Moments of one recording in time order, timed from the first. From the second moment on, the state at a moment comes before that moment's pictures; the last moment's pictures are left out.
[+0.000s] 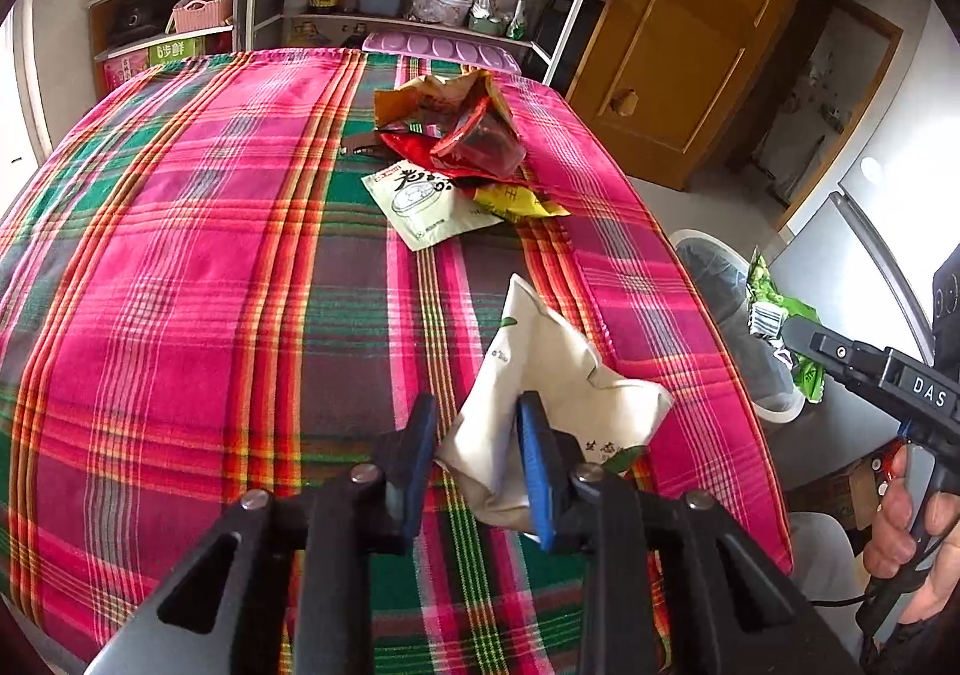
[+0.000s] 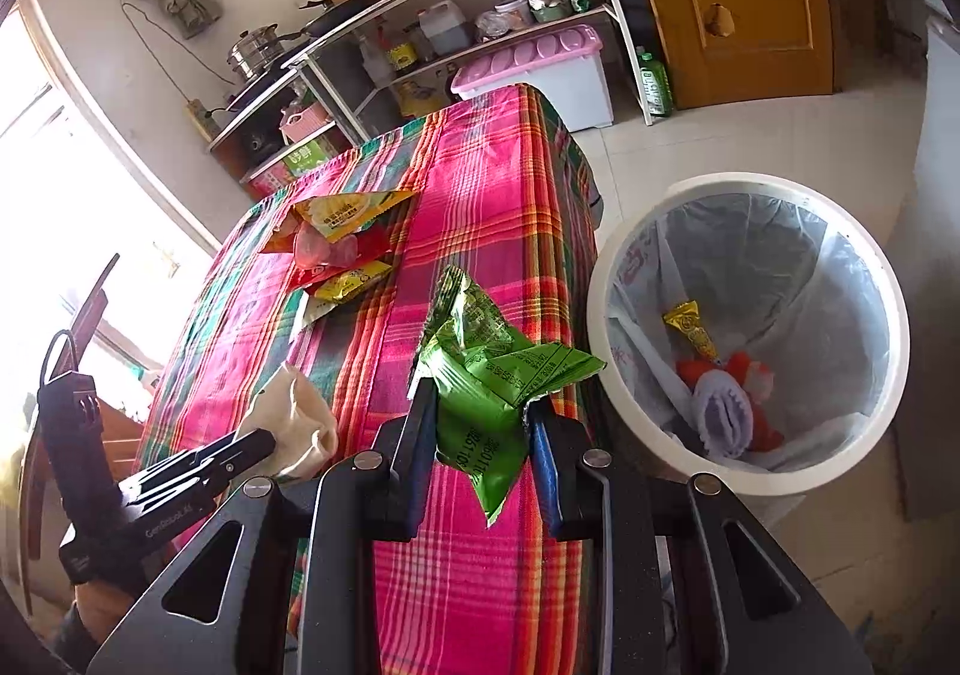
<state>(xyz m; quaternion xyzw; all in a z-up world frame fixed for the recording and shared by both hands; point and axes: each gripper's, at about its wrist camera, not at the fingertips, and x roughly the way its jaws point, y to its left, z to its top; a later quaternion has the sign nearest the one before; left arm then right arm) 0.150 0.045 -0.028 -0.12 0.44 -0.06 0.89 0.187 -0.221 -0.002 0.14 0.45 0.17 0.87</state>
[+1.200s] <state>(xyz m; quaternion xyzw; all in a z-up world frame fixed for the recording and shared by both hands) 0.252 -0.127 -0.011 -0.09 0.43 -0.21 0.88 0.202 -0.343 -0.033 0.19 0.44 0.03 0.88</state>
